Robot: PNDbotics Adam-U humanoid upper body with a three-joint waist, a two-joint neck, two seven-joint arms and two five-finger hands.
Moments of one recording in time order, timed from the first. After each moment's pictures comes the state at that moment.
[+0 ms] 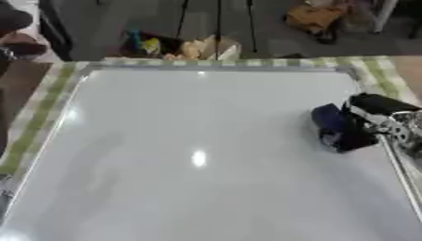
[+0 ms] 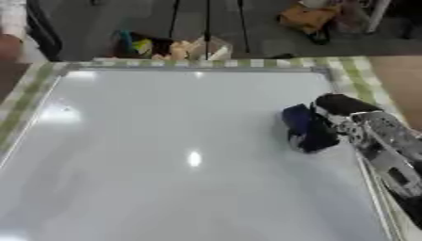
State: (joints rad) left arm -0.57 0.34 -0.01 -1.98 -0.11 -0.18 0.20; right arm -0.83 -0.73 0.30 -1.41 0.88 0.34 0.57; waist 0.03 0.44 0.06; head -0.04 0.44
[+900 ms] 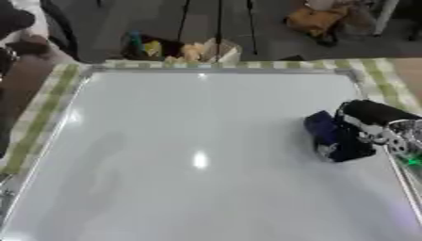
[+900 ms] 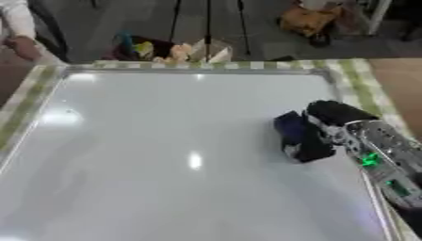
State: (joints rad) left arm -0.58 0.34 -0.01 -1.98 -0.11 -0.18 0.20; right arm -0.79 -0.75 0.38 -1.57 0.86 0.29 0.60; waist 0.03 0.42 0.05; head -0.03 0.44
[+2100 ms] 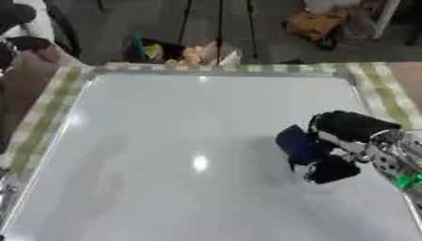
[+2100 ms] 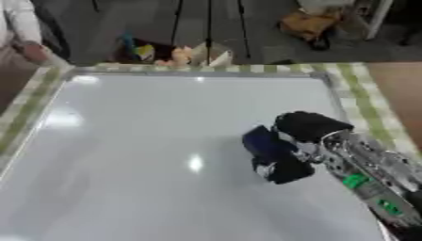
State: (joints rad) left arm -0.58 0.34 -0.01 -1.98 -0.11 -0.18 0.20; right arm -0.78 -0.74 0.48 -1.73 0.86 0.28 0.70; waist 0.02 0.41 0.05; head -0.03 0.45
